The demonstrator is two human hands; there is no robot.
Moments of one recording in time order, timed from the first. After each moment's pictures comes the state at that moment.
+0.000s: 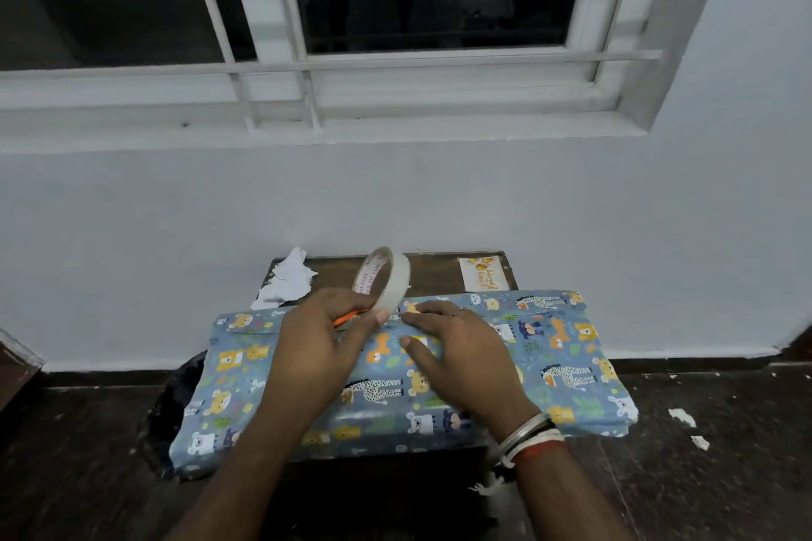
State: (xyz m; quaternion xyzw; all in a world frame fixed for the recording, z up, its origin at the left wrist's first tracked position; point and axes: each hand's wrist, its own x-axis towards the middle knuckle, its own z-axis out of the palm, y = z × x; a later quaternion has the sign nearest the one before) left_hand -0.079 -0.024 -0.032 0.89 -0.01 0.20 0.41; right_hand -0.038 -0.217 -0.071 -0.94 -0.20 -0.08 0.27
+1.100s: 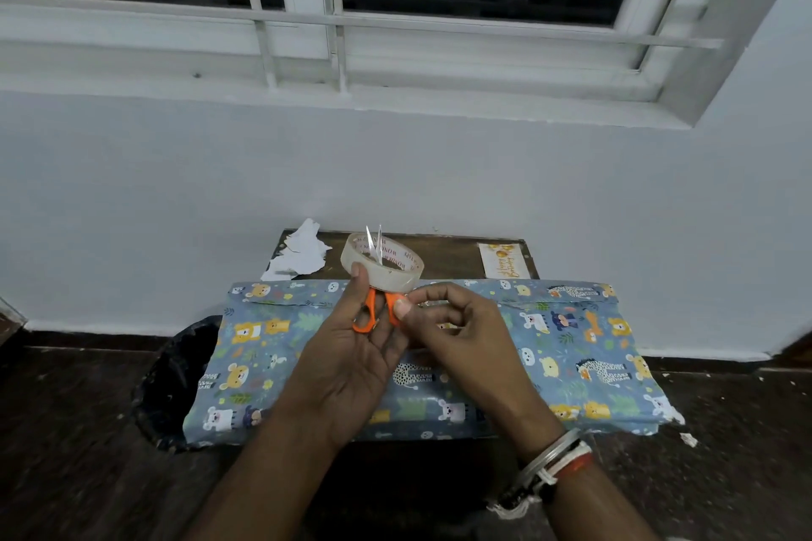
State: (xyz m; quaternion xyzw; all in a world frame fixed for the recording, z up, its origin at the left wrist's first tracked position) left_hand -0.094 -0.037 -0.018 0.31 0.19 -0.05 0.93; right_hand -0.070 -0.174 -0.035 -0.74 -0.10 0.07 0.67
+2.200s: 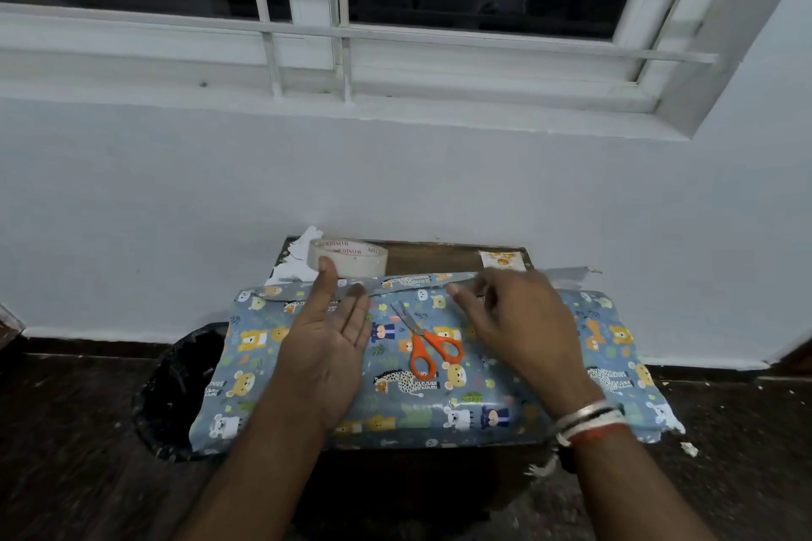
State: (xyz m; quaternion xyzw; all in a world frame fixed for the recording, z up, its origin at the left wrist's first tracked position) left_hand -0.082 -0.010 -0.026 0.35 0.21 0.02 0.91; right_hand -0.028 -0.218 -0.028 -0.97 -0.12 -0.11 0.20
